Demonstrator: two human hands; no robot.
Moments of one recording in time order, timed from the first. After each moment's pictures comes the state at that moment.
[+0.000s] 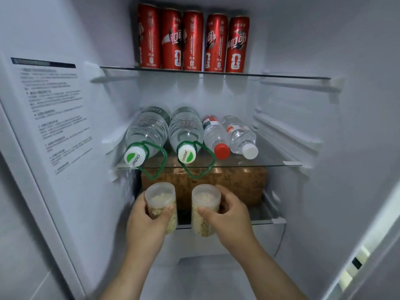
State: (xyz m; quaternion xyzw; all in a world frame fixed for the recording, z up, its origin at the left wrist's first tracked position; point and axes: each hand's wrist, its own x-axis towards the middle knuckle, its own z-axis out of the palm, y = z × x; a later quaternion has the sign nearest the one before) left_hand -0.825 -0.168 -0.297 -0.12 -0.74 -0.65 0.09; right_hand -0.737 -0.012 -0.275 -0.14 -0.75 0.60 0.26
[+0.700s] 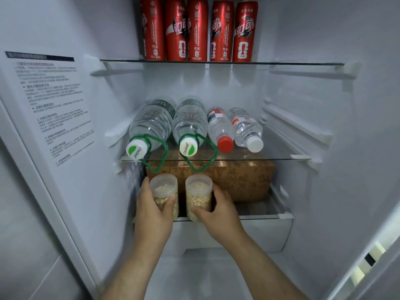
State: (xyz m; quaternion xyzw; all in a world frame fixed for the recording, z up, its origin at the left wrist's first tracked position) left_hand -0.832 -0.158 -0.308 -0.12 -0.81 -0.54 0.17; right_hand -0.769 -0.008 -0.307 -0.13 -0.83 0.50 0.22
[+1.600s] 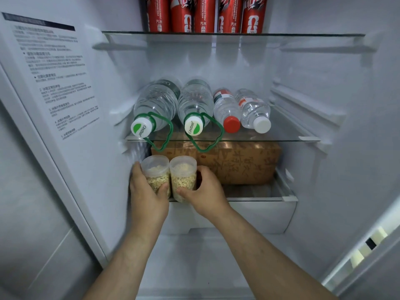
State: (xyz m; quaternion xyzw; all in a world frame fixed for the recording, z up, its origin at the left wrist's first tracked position) left_hand -0.839 -0.175 -0.318 -0.10 -0.82 -0.51 0.23; right_hand -0.798 -0.036 -0.307 -0.11 -0.83 0.51 0.18
